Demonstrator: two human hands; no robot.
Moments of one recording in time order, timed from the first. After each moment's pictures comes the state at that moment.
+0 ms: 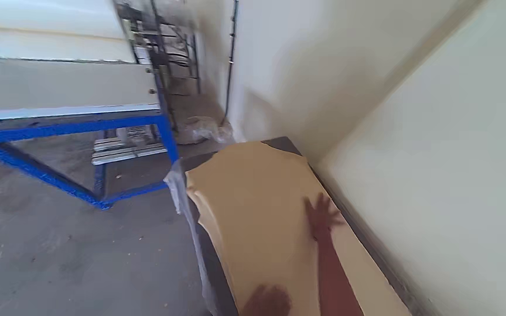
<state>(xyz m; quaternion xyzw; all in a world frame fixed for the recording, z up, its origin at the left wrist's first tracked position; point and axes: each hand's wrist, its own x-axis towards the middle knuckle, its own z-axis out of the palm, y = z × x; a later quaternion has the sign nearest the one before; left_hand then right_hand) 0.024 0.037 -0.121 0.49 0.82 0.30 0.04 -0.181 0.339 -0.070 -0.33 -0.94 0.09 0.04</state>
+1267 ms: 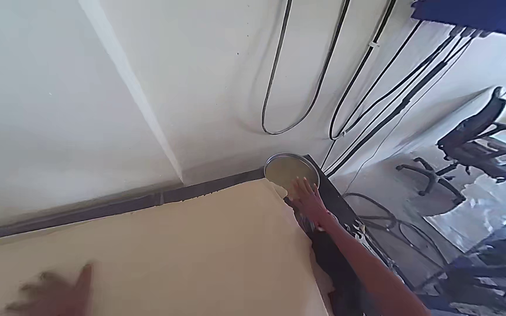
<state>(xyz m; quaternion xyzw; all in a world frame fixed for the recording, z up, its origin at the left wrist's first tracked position) -0.039 0.283 -0.091 0.32 0.94 0.08 0.02 0.626 0.498 -0.047 -0.62 -0.77 0.11 0.03</state>
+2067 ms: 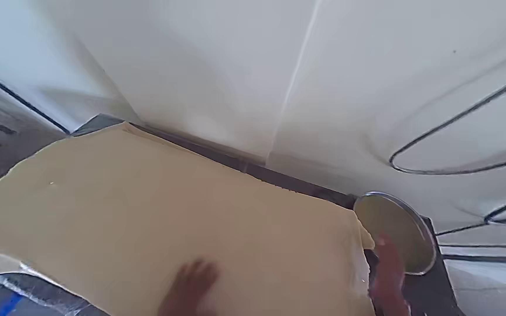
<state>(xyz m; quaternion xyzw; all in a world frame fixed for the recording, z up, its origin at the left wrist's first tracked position) 0.177 0.123 -0.096 0.64 0.76 0.11 0.06 0.570 0.496 -0.060 -0.58 -0.62 0.35 0.41</state>
